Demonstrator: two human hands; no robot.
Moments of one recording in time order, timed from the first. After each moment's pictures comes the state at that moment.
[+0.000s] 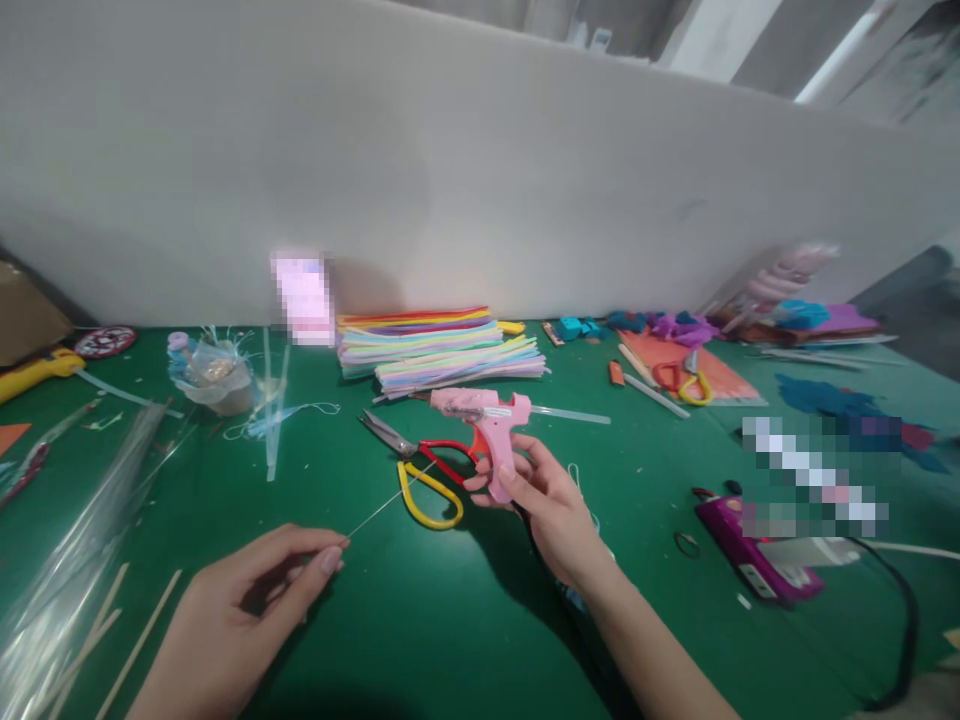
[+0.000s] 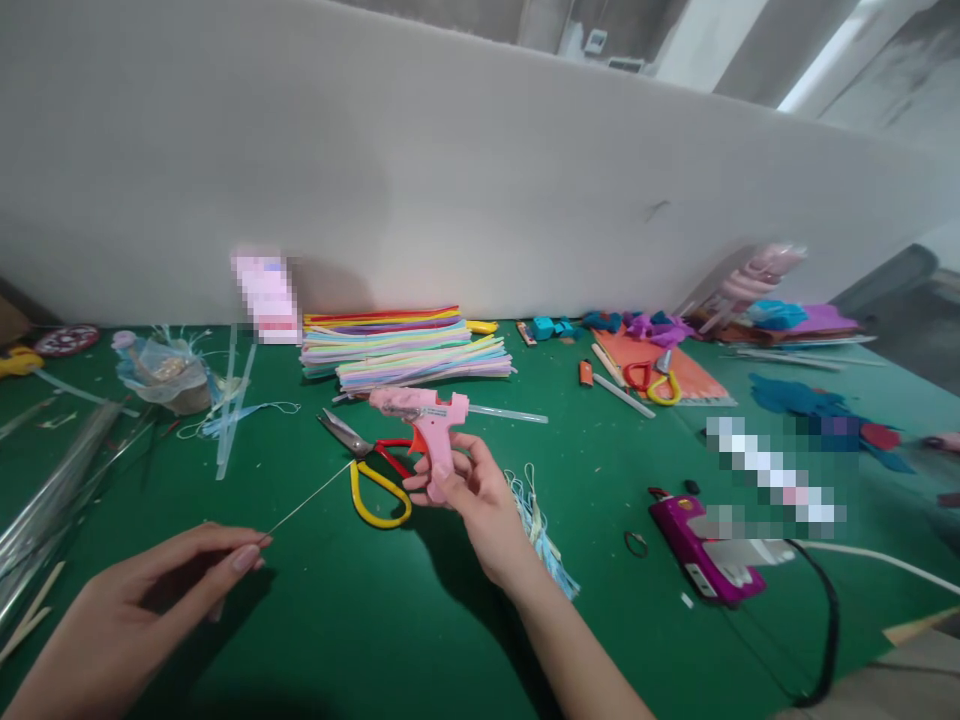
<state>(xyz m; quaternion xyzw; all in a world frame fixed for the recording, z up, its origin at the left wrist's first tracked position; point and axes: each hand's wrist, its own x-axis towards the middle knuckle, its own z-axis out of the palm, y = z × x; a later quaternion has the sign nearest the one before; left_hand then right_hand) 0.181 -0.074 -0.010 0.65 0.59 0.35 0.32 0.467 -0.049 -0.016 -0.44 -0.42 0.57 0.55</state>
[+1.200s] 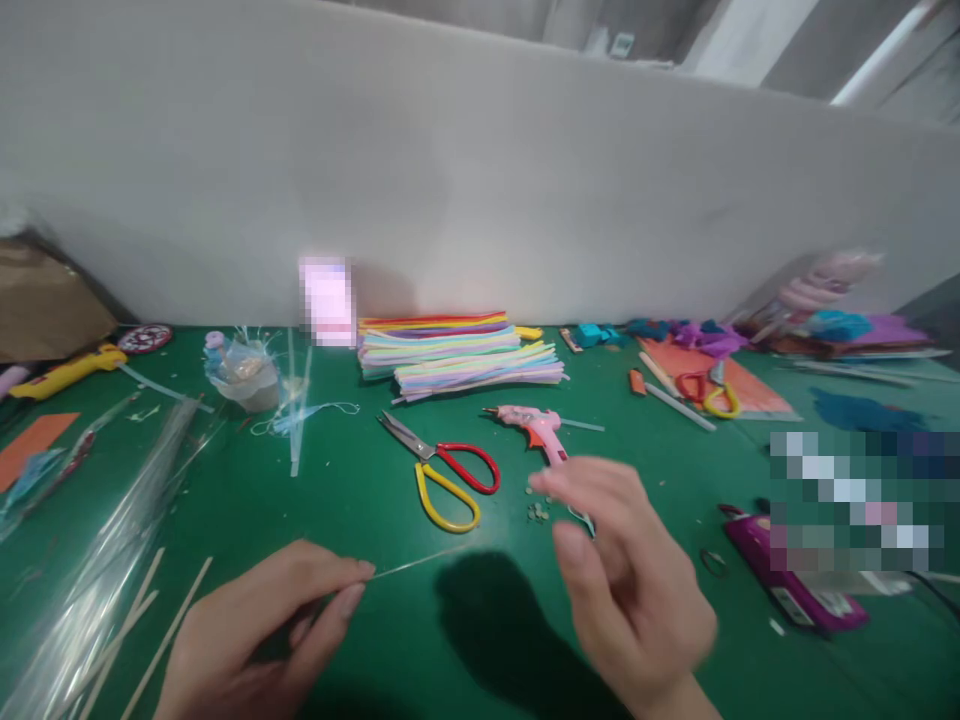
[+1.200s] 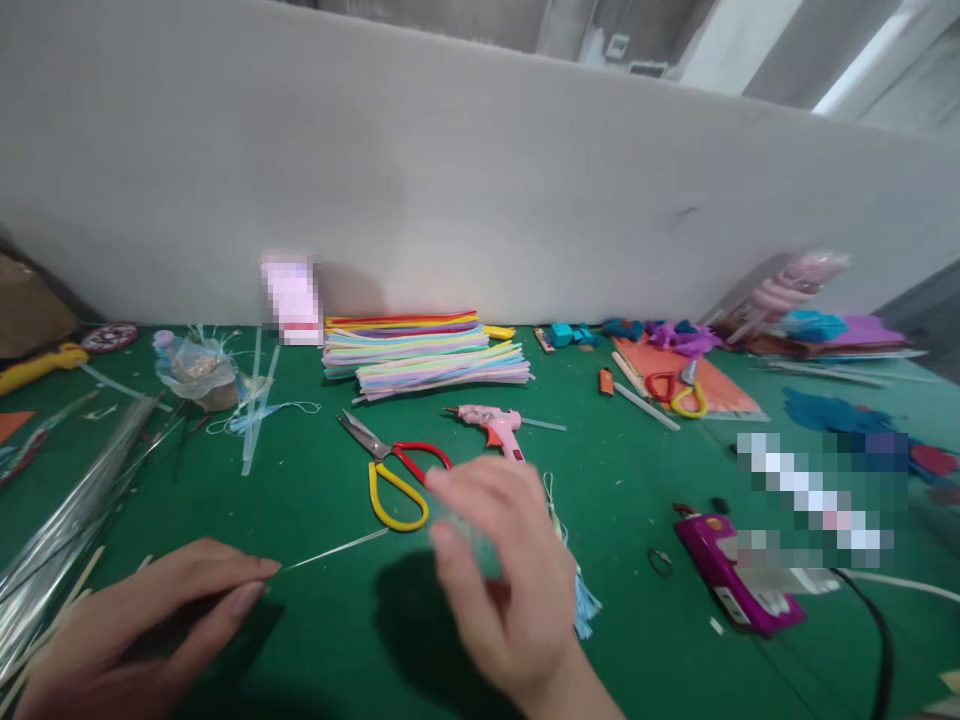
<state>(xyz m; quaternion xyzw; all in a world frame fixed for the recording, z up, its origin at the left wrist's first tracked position) 0.182 -0.083 0.018 0.81 0.44 0.37 0.13 0.456 -0.077 0.027 -0.43 -0.73 0.02 0.53</state>
